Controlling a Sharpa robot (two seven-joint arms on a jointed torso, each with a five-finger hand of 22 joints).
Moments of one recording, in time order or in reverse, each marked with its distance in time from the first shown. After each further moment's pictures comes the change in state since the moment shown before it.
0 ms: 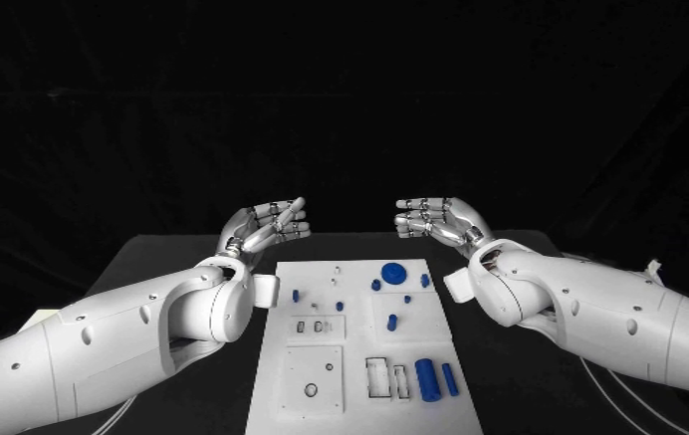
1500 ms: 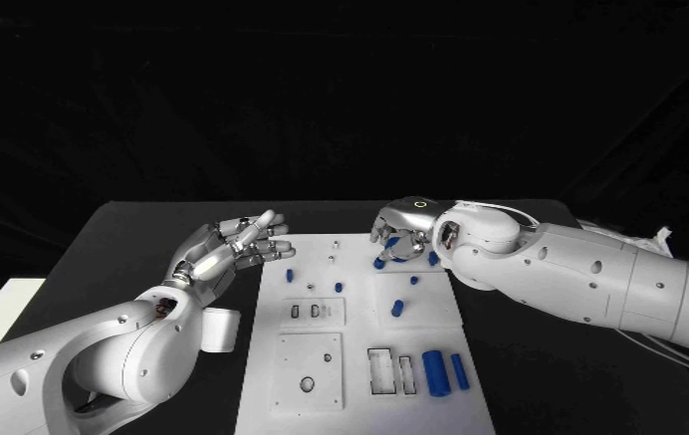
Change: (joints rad) left arm 0.015 -0.182 0.014 0.309 0.029 0.105 -0.022; left_hand 0.023 0.023 -0.029 -0.061 0.000 0.095 0.021 -0.039 -0.008 0.103 -0.037 -0.033 -0.001 0.138 -0.036 -0.016 0.048 -0.001 0.132 -0.043 0.003 -0.024; right arm 0.105 -0.004 0.019 0.044 -1.286 0.250 -0.455; right_hand -0.024 -0.121 0.146 -0.043 -0.047 0.302 -0.044 -0.020 0.006 0.267 -0.108 -0.033 0.009 0.500 -0.164 1.178 1.019 -0.016 0.540 -0.165 0.986 0.800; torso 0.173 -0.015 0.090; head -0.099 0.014
